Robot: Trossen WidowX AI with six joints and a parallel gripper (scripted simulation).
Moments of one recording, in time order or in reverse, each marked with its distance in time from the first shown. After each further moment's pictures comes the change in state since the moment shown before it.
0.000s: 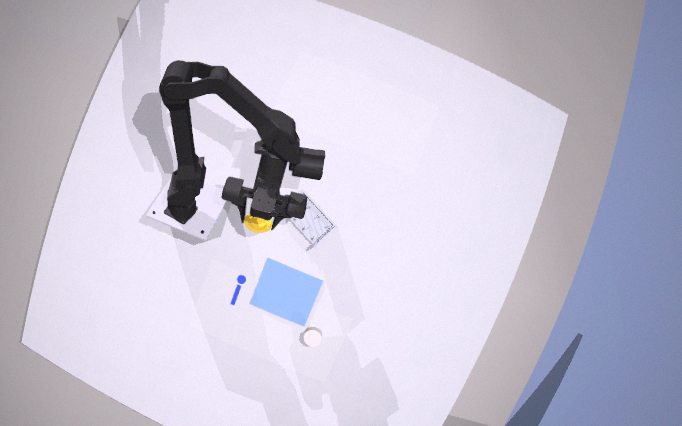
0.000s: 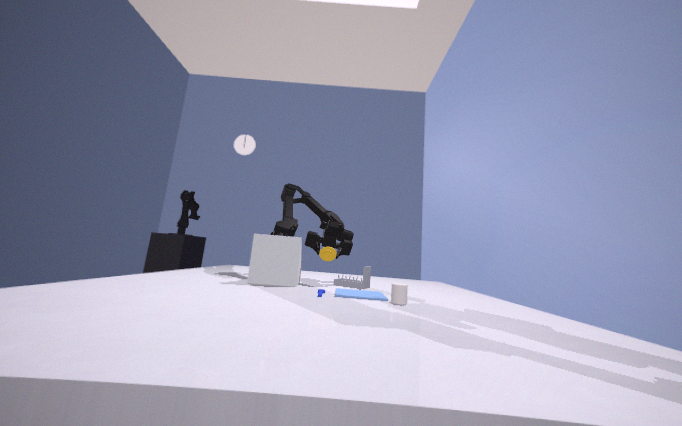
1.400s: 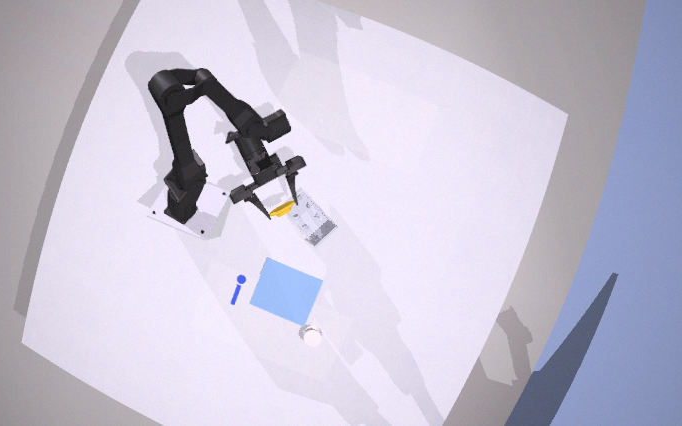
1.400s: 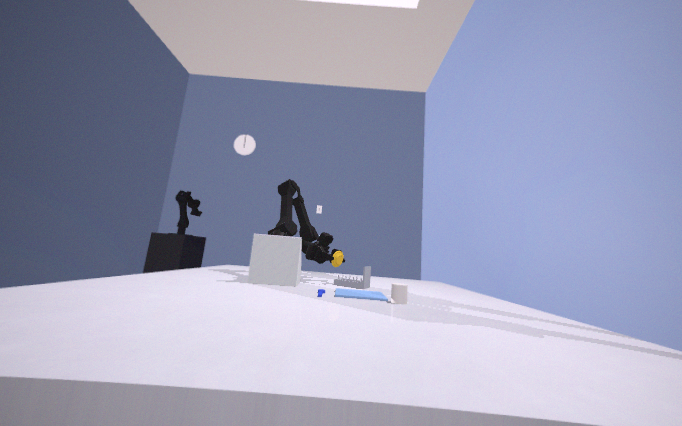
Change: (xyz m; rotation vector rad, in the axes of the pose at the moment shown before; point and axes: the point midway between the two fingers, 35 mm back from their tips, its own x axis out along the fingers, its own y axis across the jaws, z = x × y) arm -0.020 0.029 -0.043 -0.243 -0.497 0.686
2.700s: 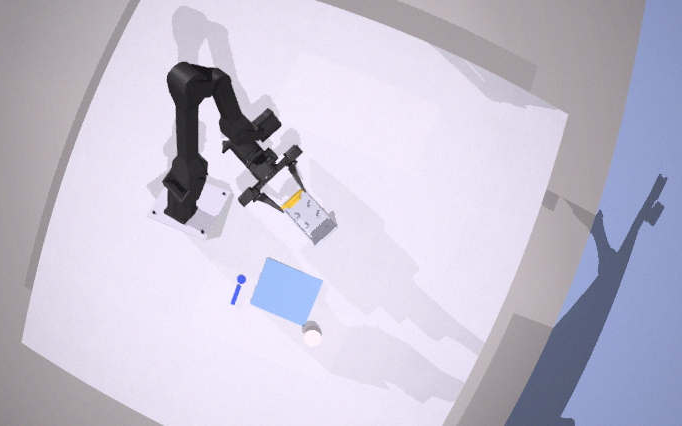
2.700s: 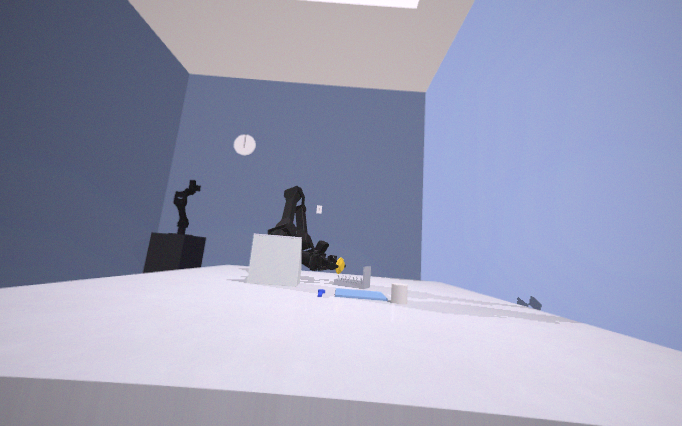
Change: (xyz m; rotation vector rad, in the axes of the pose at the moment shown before) arm -0.003 0.023 -0.028 0.045 -0.100 0.268
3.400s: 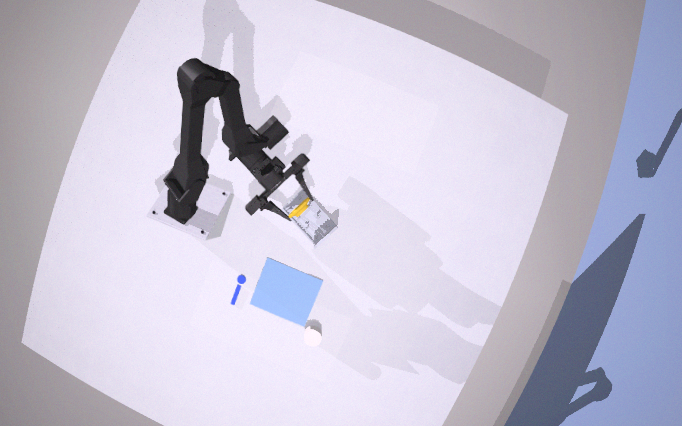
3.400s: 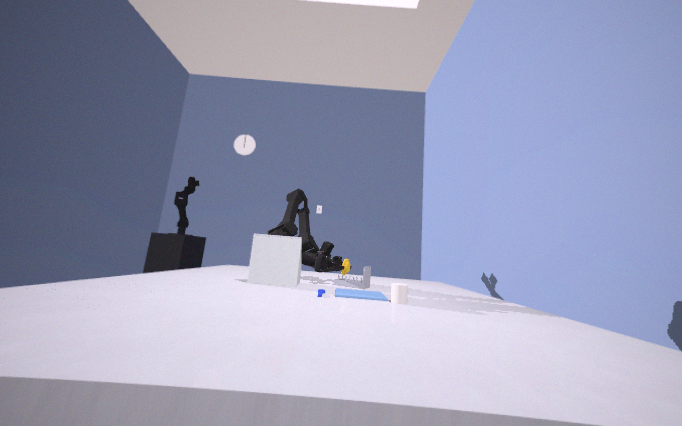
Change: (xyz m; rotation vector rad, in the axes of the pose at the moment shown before) arm 0.026 -0.001 0.000 0.006 -0.005 0.002
